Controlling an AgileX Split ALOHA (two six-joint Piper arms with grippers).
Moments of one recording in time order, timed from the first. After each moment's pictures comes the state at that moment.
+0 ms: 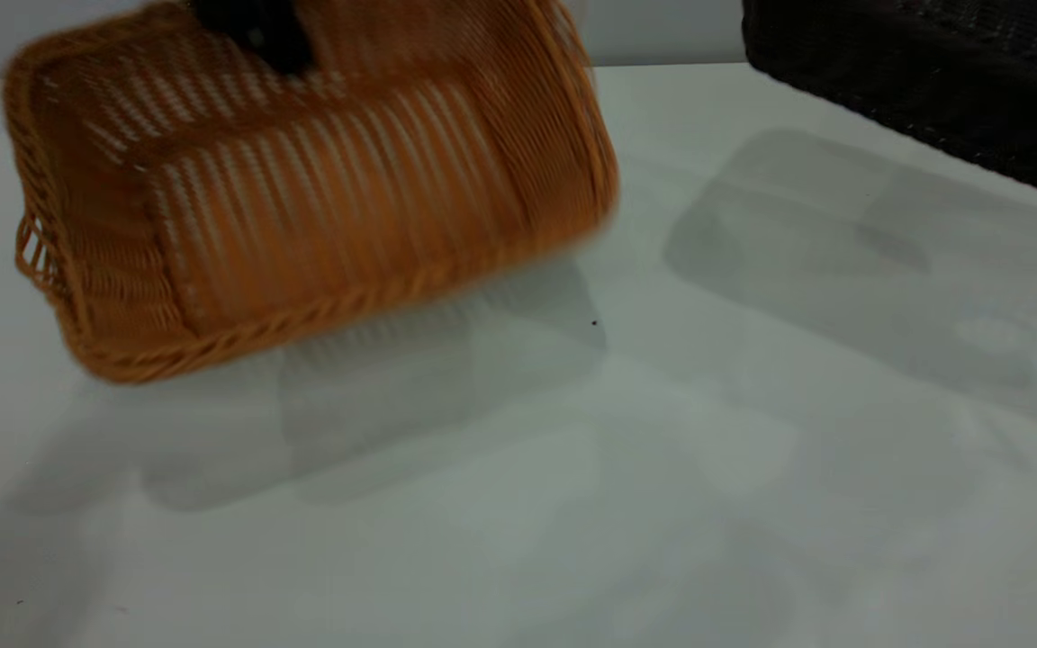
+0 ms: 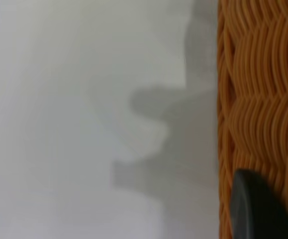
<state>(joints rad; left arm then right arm) -0.30 2.18 -1.60 -0.30 0.65 1.22 -0.52 1.81 -1.04 1.06 0.71 -0.77</state>
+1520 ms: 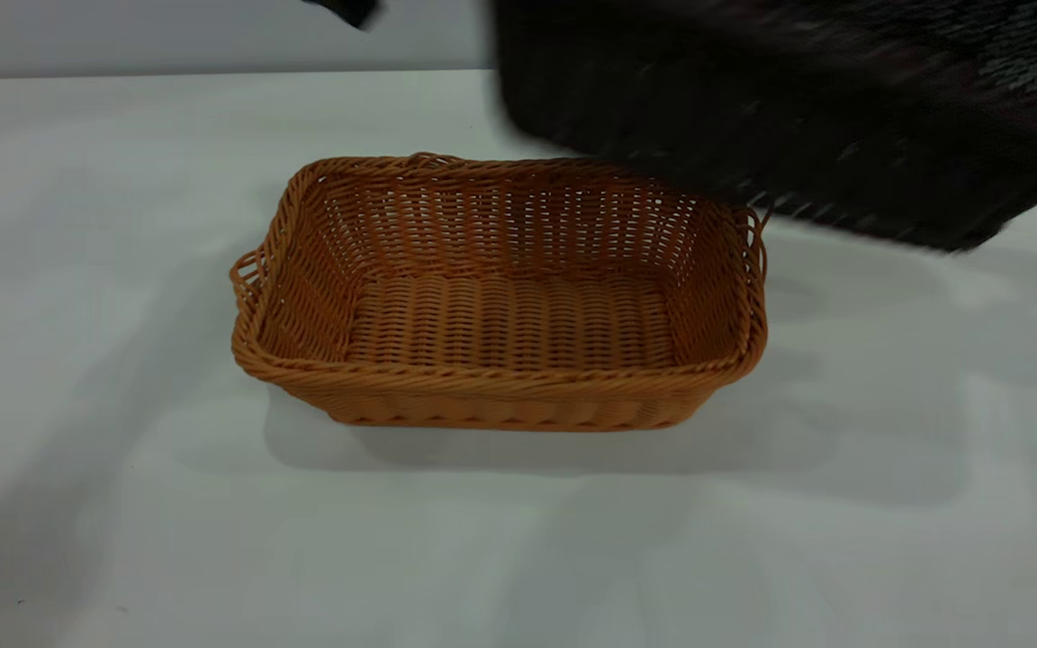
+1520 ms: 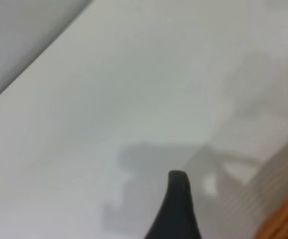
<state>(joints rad) -0.24 2.16 -1.60 -0.37 0.39 0.74 -0.18 1.81 -1.10 0.89 0.91 -0.51</state>
